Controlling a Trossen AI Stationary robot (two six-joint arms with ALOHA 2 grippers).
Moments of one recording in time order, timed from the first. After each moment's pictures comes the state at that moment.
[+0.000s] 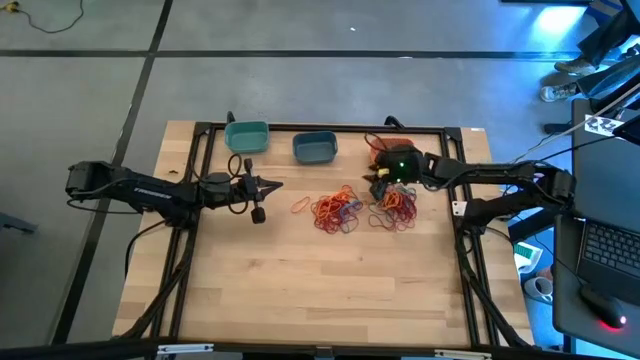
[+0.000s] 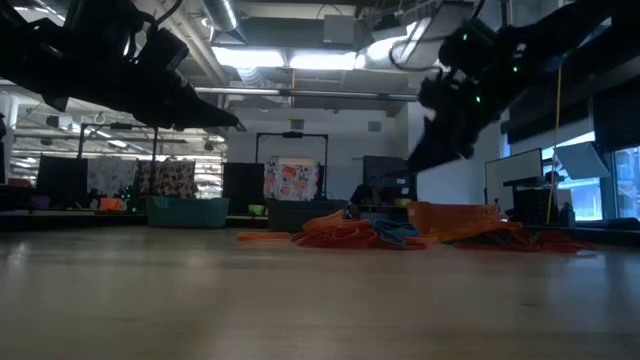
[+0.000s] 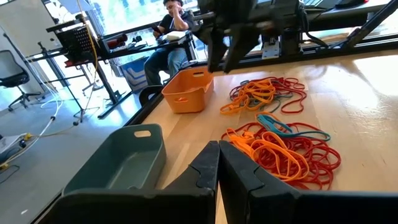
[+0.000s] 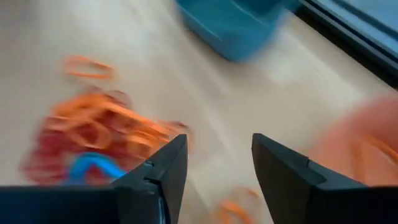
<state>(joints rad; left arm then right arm) 0.13 1.04 0.18 0.69 -0.24 0.21 -0.36 1.27 0.64 -0.03 0.01 0.15</state>
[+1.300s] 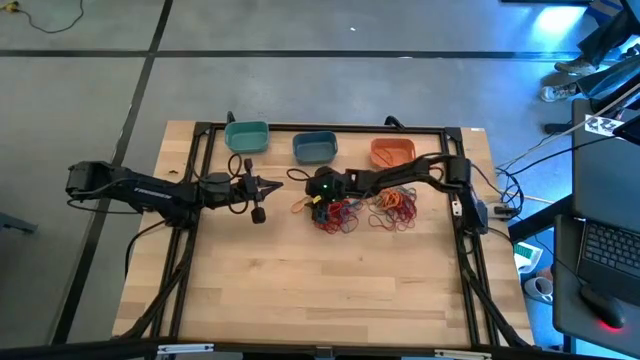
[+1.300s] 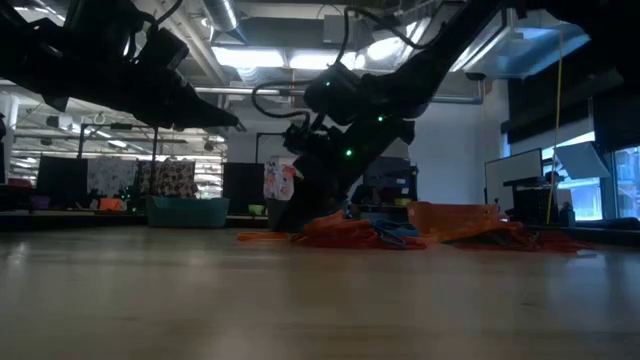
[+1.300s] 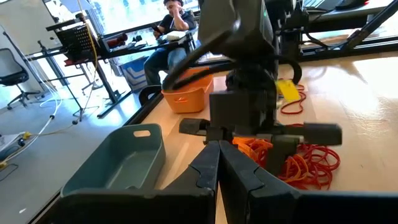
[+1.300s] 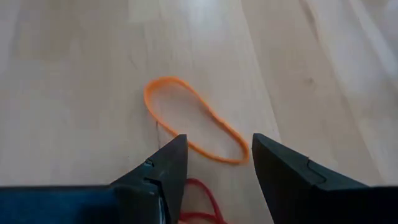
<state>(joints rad) 0.13 1.04 0.18 0.69 -0.24 0.20 -0.16 2.10 1.26 0.07 -0.06 -0.02</state>
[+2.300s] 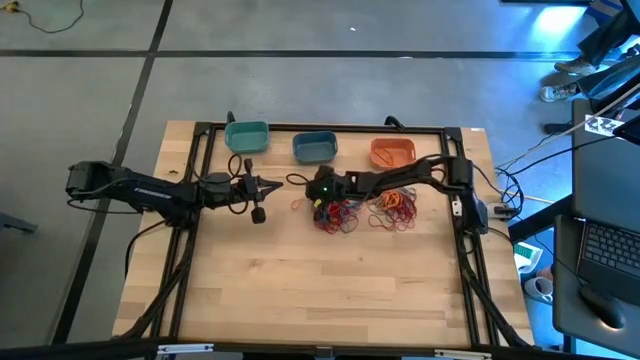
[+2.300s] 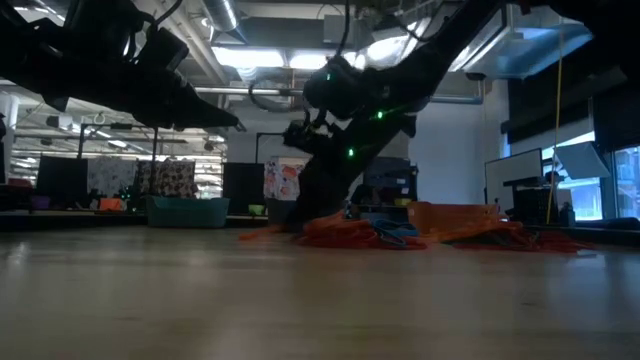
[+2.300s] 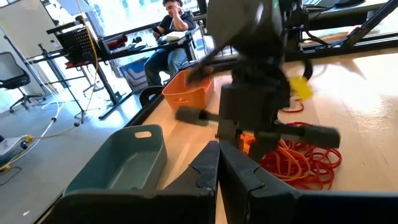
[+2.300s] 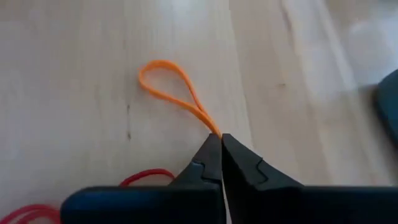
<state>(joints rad) 0.13 1.04 0.18 0.69 -0.24 0.22 -0.13 2.08 1.26 0.06 0.08 -0.17</state>
